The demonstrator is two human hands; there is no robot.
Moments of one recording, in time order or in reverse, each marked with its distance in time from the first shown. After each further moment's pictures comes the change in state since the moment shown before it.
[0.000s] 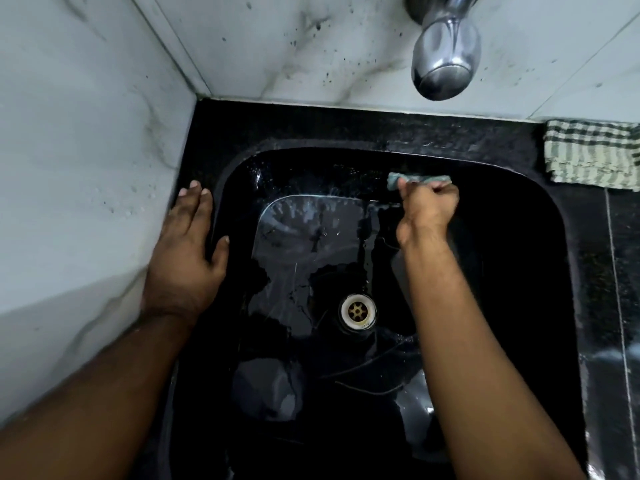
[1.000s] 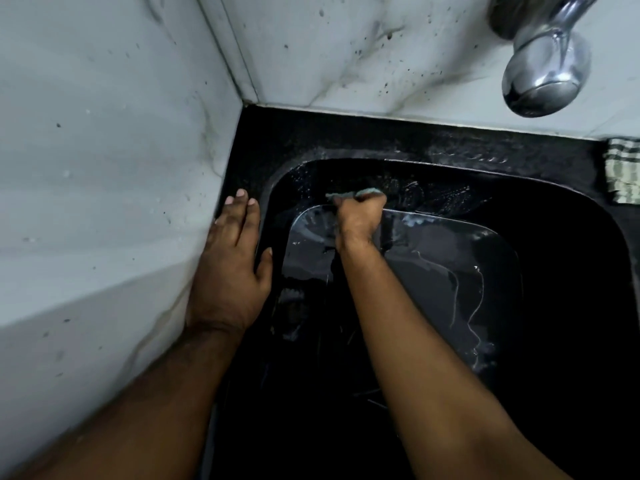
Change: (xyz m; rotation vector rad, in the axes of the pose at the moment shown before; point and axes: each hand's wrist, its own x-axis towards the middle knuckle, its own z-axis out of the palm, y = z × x) left_hand -0.001 -0.001 0.000 -0.012 -0.007 0.019; right_hand -0.078 0.097 0.095 -0.404 -0.076 -0.129
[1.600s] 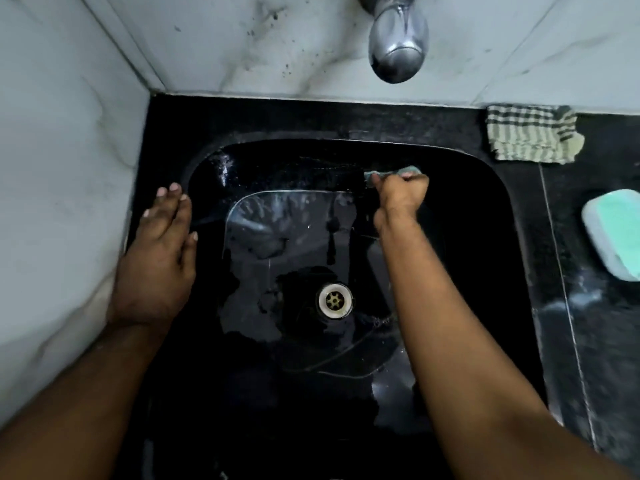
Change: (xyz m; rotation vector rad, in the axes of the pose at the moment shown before) left_hand -0.002 -0.005 0.005 -0.030 -0.003 0.161; right_hand 0.080 -0.042 -0.143 0.291 0.193 0.007
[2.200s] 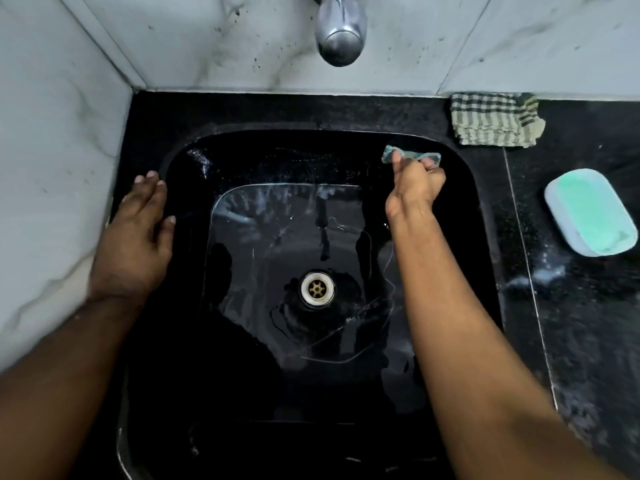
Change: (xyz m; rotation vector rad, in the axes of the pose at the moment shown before) left_hand 0.002 0.010 -0.005 -0.081 0.041 -0.050; right_hand 0.022 -0.046 -0.042 0.343 0.063 0.095
